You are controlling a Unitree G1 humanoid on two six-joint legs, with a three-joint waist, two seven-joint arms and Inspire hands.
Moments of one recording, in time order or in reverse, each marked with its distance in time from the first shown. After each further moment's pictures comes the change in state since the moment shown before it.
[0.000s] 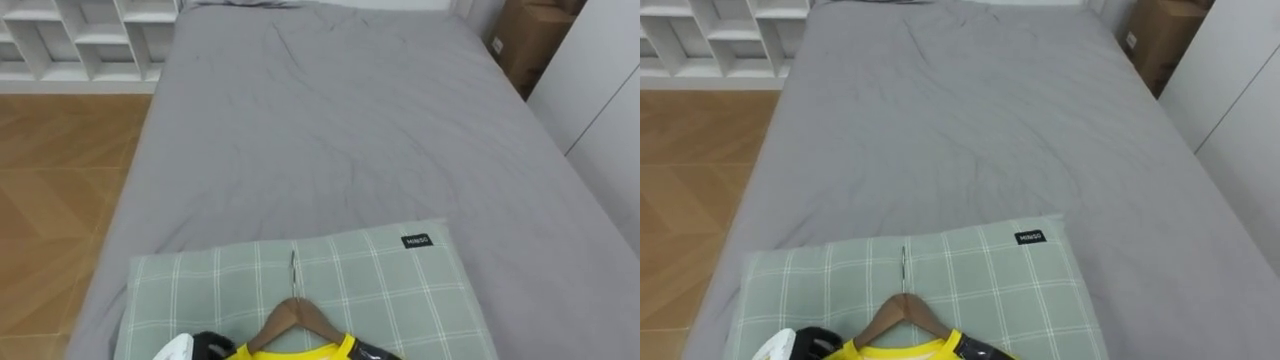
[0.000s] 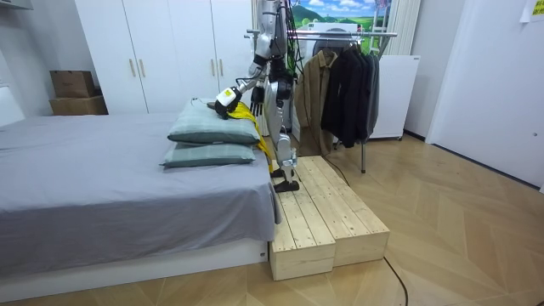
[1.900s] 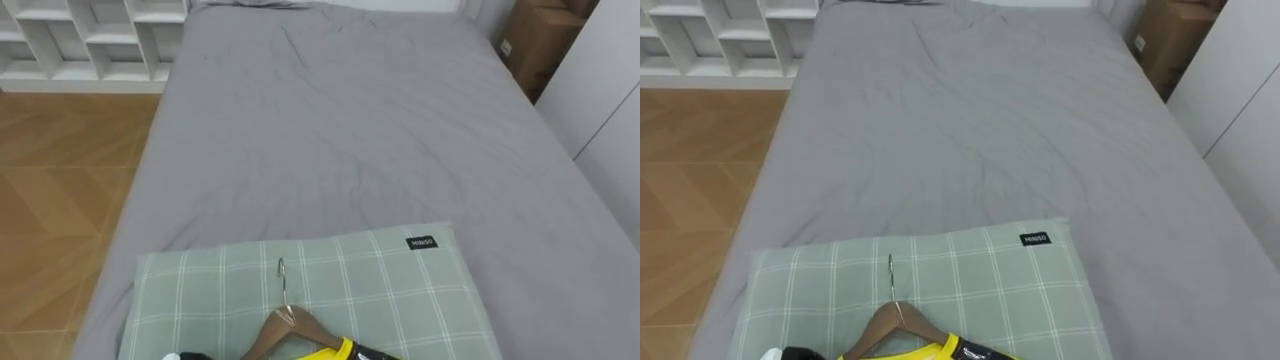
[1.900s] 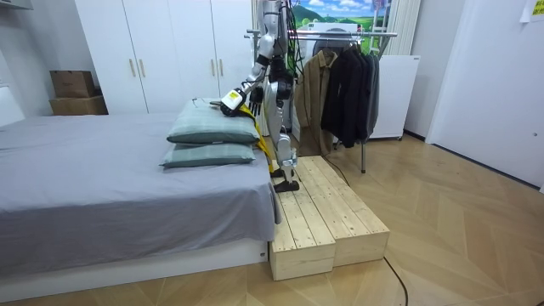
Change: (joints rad) left arm 0.055 -0.003 0.015 -0.096 -0.182 -0.015 -0.046; right arm 0.003 0.003 -0.036 0.001 0.007 -0.017 -0.020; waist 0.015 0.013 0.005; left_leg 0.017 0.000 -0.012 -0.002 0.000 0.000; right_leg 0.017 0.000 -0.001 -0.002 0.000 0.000
